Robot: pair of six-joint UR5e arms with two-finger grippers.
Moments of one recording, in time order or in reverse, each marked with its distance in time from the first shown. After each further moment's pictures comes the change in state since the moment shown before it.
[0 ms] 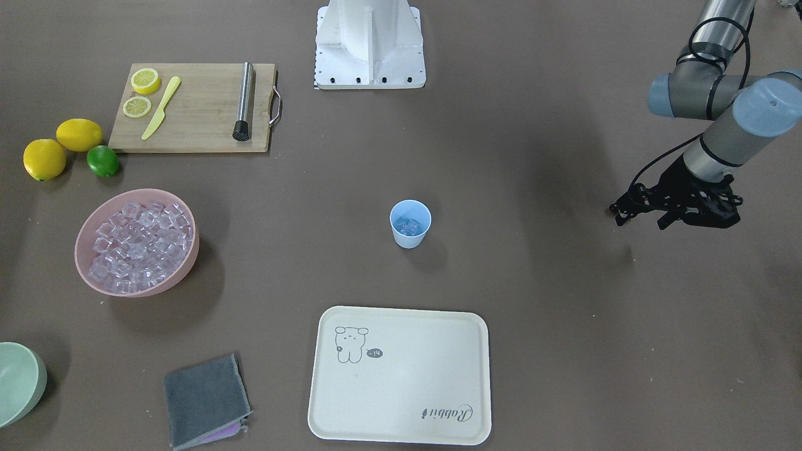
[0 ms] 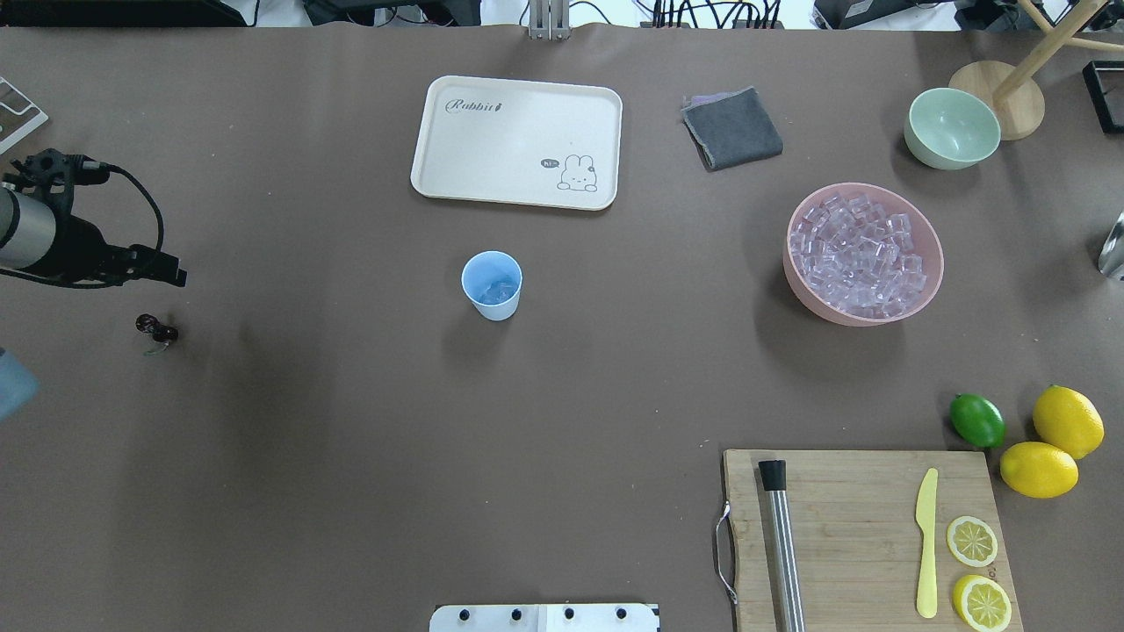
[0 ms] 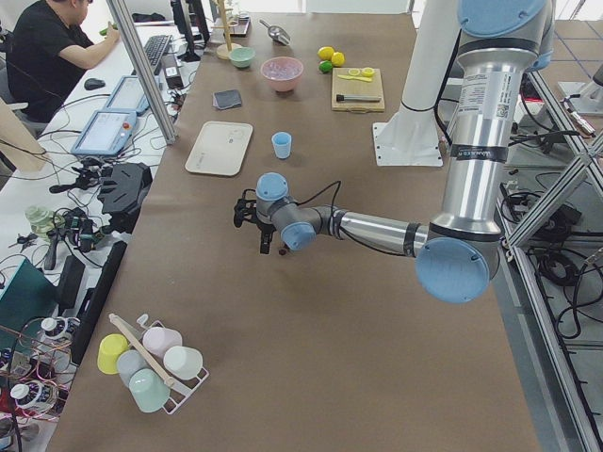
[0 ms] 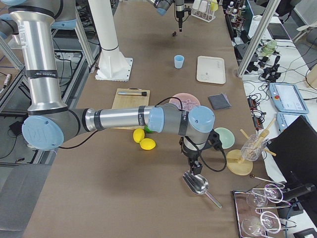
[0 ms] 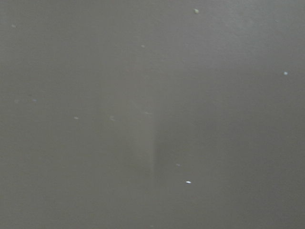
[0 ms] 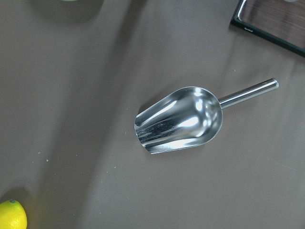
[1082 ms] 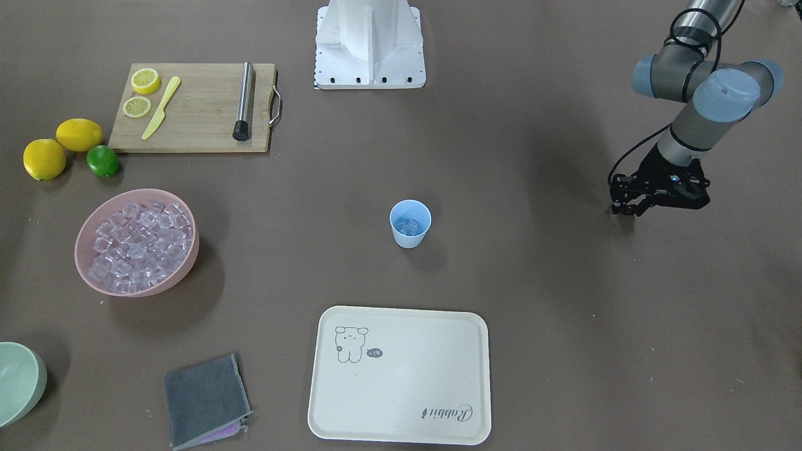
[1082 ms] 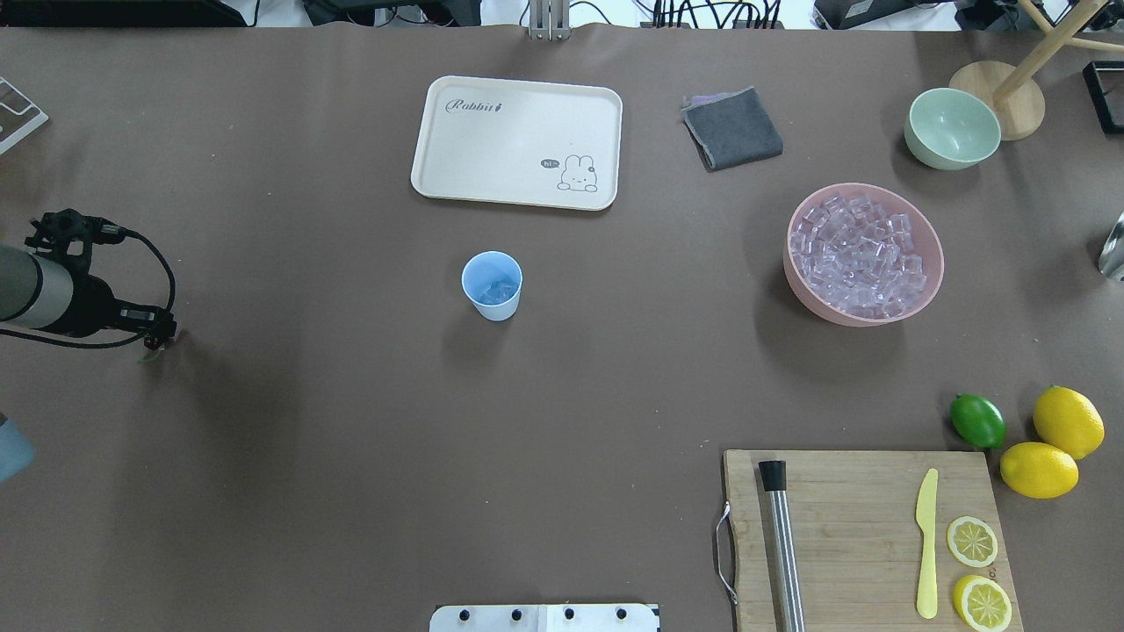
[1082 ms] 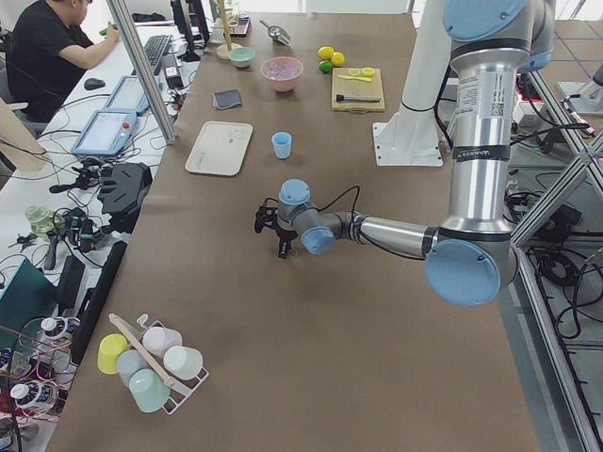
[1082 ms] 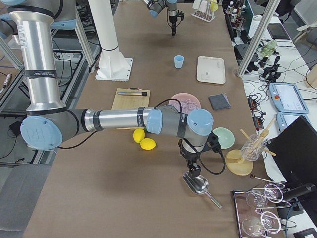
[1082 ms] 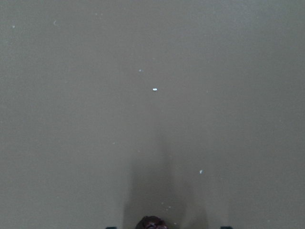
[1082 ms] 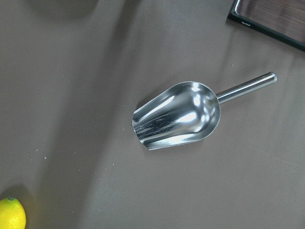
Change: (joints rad) left arm 0.100 0.073 -0.036 -0.002 0.118 0.008; right arm 0.002 -0.003 -0.003 0.000 0.003 -0.001
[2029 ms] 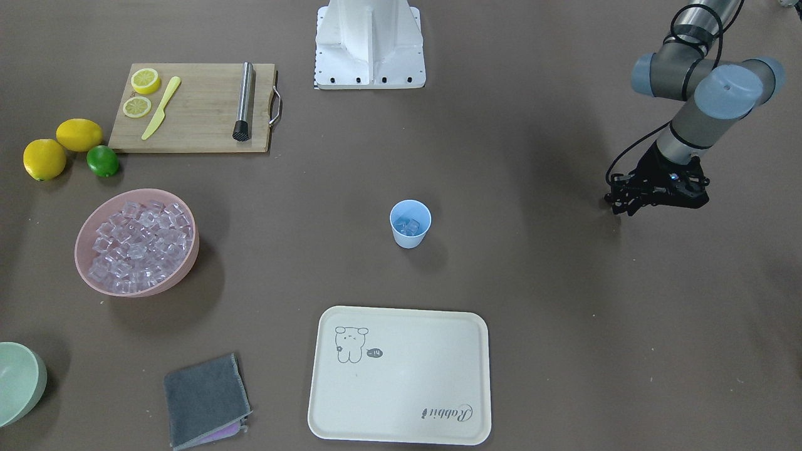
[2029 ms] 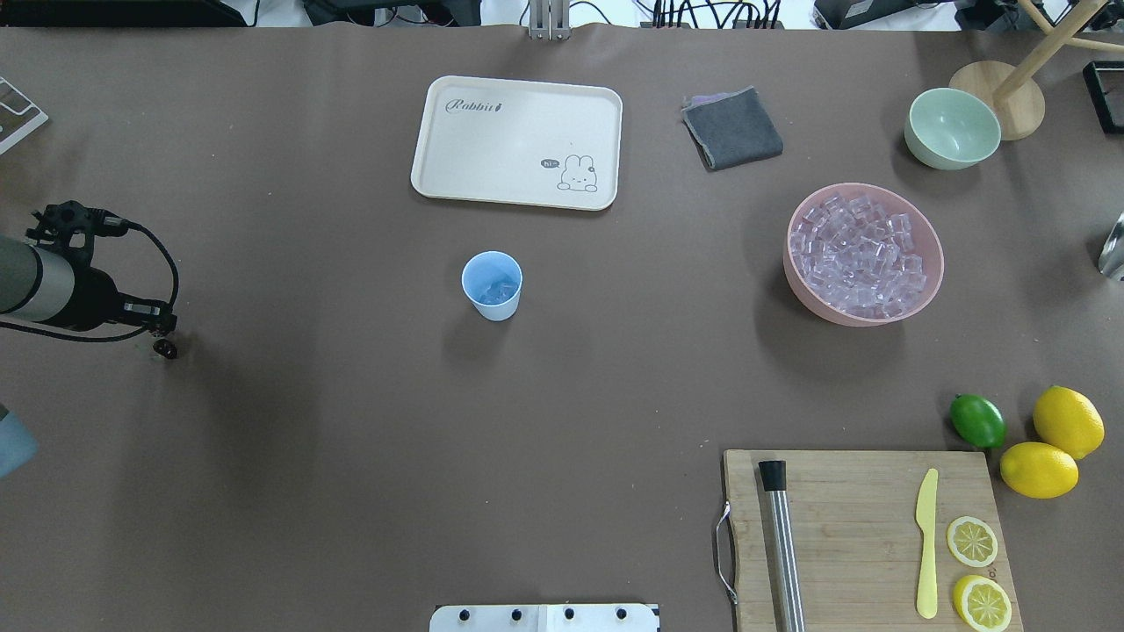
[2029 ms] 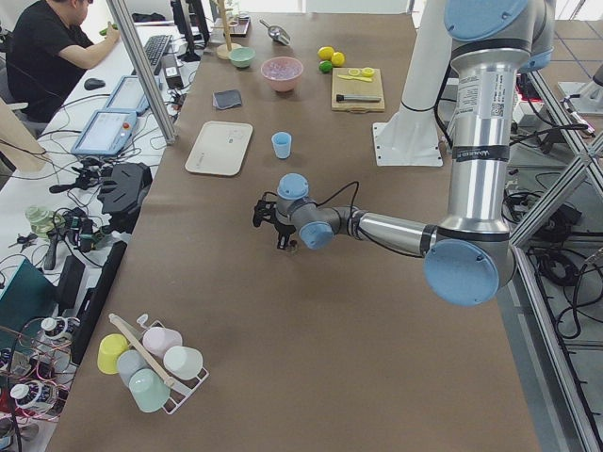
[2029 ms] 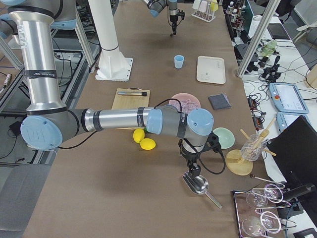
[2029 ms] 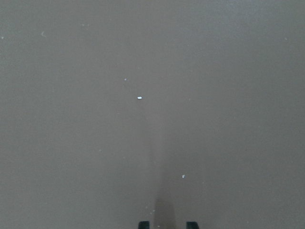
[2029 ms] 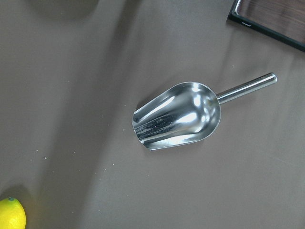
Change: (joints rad) left arm -0.019 -0.017 -0.041 0.044 -0.037 0.007; right arm 0.001 0.000 0.001 0.000 0.000 0.000
